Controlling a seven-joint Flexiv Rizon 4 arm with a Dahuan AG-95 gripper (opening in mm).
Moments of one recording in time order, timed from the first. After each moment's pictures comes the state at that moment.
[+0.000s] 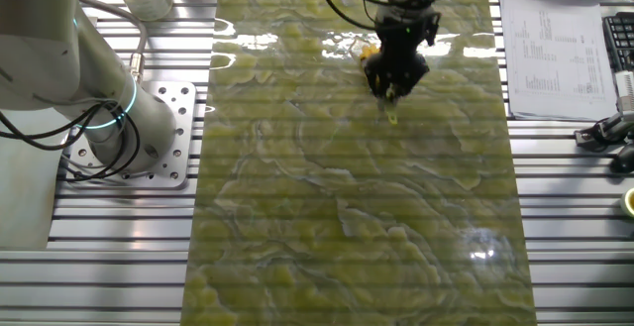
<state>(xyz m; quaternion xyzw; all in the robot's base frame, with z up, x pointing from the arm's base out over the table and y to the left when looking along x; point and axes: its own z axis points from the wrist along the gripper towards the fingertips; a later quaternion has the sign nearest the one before) 0.496 0.036 0.041 0.73 -0.64 0.13 0.20</state>
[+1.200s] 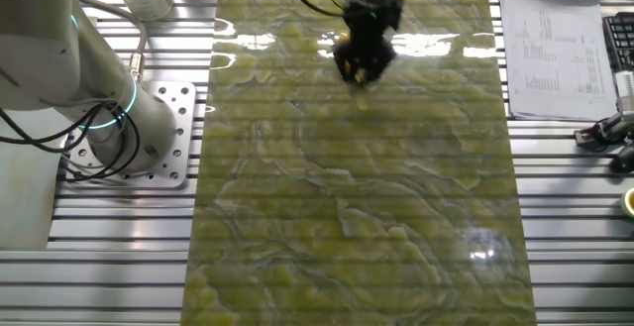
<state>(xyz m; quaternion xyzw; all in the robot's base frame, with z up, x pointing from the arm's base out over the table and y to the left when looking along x) 0.417 0.099 0.038 0.70 -0.67 0.14 0.20</state>
